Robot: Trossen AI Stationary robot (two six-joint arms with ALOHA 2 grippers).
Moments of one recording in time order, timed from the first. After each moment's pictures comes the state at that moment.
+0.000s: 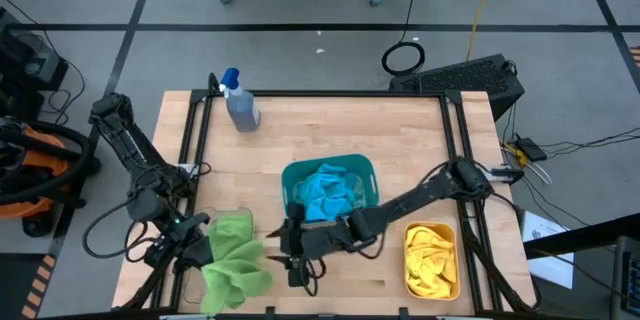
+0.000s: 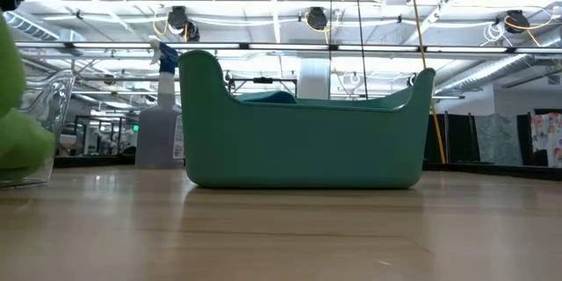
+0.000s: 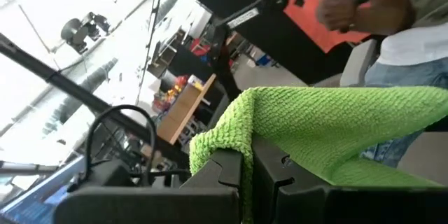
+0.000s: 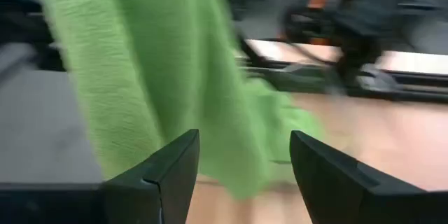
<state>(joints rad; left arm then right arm) -0.96 0.87 0.56 0.41 -0.17 0.95 0.41 2.12 1.78 -0.05 0.28 0.15</state>
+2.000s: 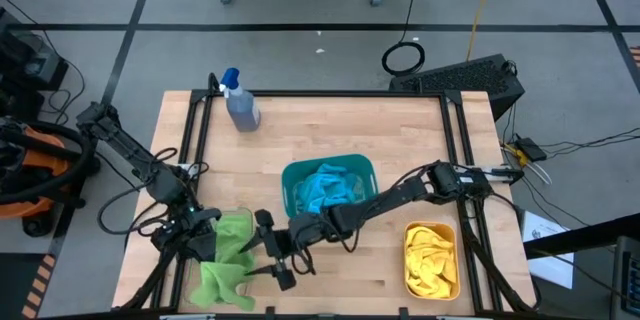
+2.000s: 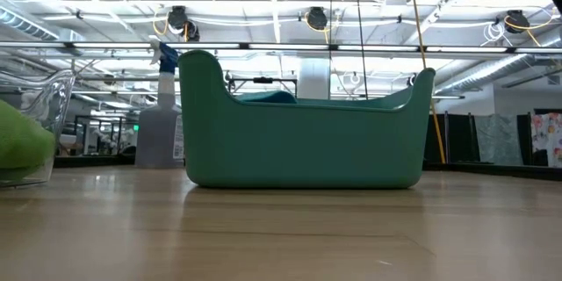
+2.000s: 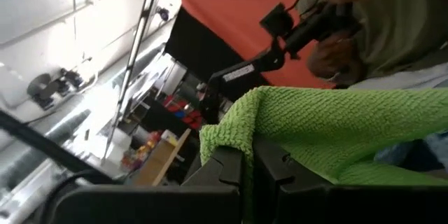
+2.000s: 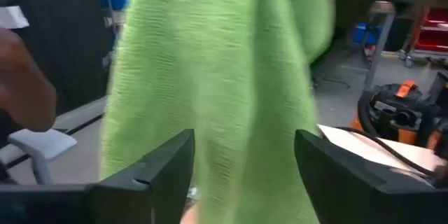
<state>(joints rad) -0.67 0.87 0.56 0.46 0.39 0.90 0.33 2.29 1.89 0.34 -0.10 0.01</state>
